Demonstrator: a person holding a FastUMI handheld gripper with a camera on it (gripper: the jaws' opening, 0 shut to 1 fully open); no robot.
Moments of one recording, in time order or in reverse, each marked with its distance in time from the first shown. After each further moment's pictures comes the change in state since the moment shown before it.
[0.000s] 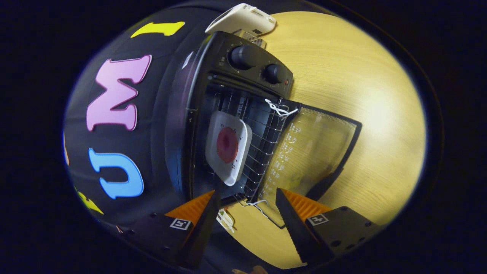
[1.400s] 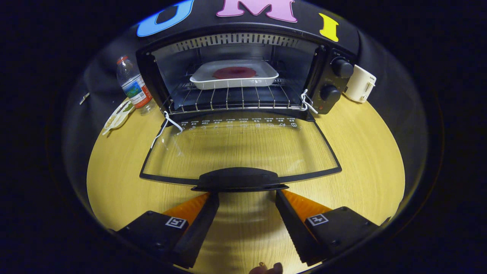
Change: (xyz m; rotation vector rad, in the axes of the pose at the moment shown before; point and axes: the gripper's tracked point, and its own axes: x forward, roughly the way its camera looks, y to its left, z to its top) arm 0.032 -0.137 -0.022 -1.185 -0.112 -0.350
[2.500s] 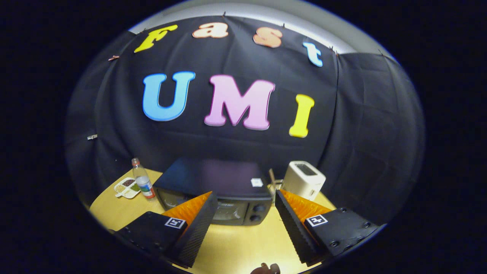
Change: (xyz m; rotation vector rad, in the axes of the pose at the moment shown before) arm -0.276 -0.110 0.214 -0.109 -0.803 -0.078
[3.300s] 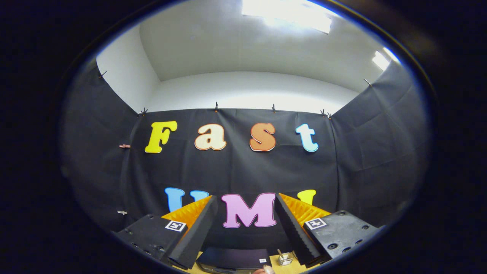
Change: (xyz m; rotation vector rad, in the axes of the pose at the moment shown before) arm -0.118 -0.042 0.314 0.229 -0.523 0.159
